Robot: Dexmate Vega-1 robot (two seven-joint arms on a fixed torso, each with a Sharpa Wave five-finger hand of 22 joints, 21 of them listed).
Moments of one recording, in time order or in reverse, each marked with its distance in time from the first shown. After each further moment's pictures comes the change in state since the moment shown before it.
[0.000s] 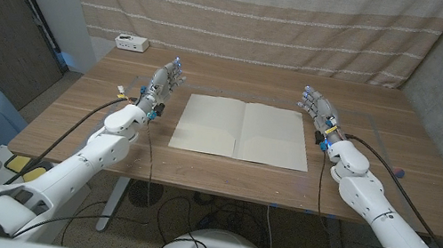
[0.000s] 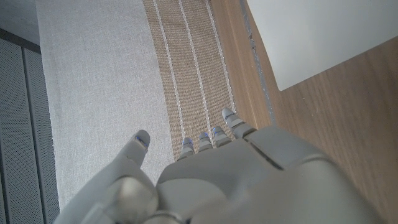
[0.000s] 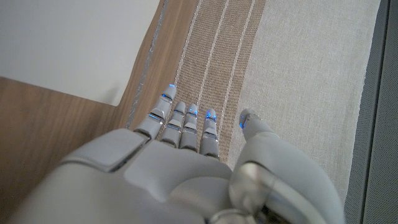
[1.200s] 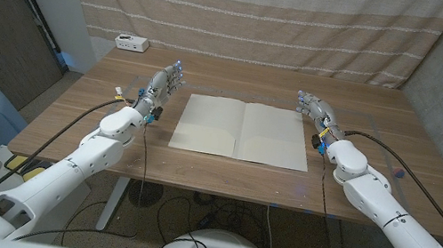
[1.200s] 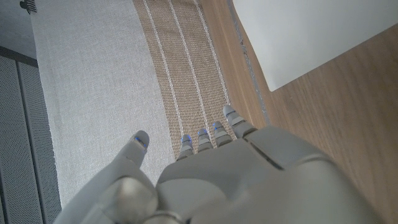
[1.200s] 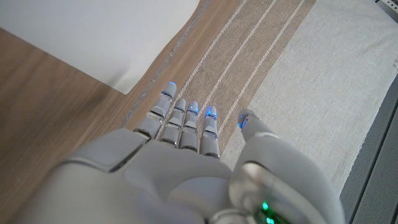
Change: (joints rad) left arm 0.068 0.061 -0.004 -0.122 0.028 0.045 0.059; left_hand -0.006 -0.006 -0.006 -0.001 0.000 0.047 0.000 0.004 0.000 0.041 0.020 0.008 0.005 0.047 0.029 0.011 0.000 0.027 0.027 0.003 0.000; right arm -0.031 -0.114 -0.062 -0.183 -0.210 -0.166 -0.144; right_hand 0.000 0.000 0.023 0.009 0.008 0.034 0.012 0.000 0.000 0.025 0.007 0.000 0.005 0.021 0.004 0.014 0.011 0.005 0.005 -0.023 0.000
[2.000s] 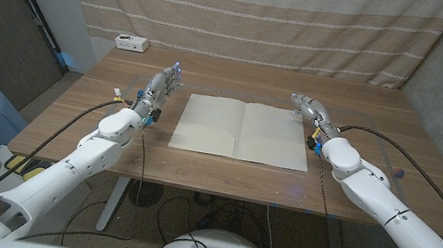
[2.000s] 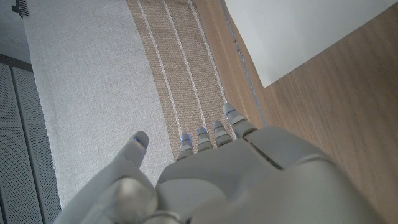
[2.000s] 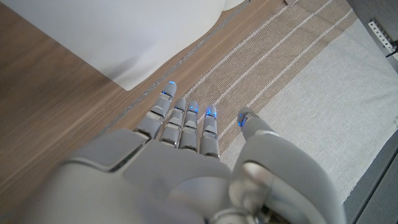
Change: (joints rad) left arm 0.016 0.018 0.003 -0.018 0.032 0.005 0.034; left_hand 0.000 0.000 0.000 0.000 0.000 0.011 0.000 0.000 0.000 0.015 -0.004 0.000 0.000 0.010 0.000 0.000 0.000 0.018 0.011 0.005 0.000; right arm 0.023 -0.045 -0.063 -0.087 -0.159 -0.145 -0.055; right_hand 0.007 0.007 0.012 -0.004 0.000 0.004 -0.004 -0.004 0.000 0.000 0.000 0.000 0.000 -0.006 -0.005 0.000 0.004 -0.004 -0.004 -0.013 0.000
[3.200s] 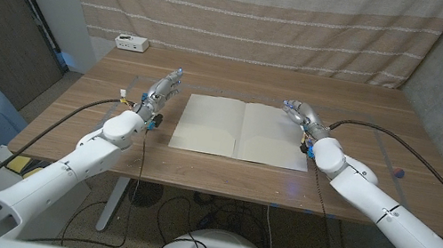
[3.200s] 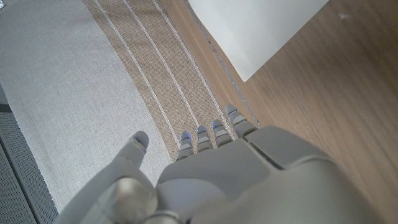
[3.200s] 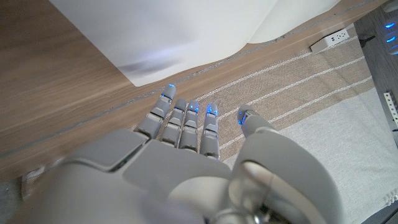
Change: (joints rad) left arm 0.004 0.046 0.049 -0.061 0.180 0.068 0.142; left_hand 0.000 0.000 0.000 0.000 0.000 0.018 0.007 0.000 0.000 0.013 0.006 0.000 0.000 0.010 -0.001 -0.004 0.000 -0.019 -0.026 -0.009 0.000; right arm 0.056 -0.016 -0.122 -0.052 -0.259 -0.205 -0.039; right_hand 0.033 -0.004 0.019 -0.019 0.000 0.023 -0.012 -0.004 0.000 0.005 -0.013 -0.006 0.000 -0.004 -0.032 0.000 0.000 -0.018 -0.025 -0.019 0.000
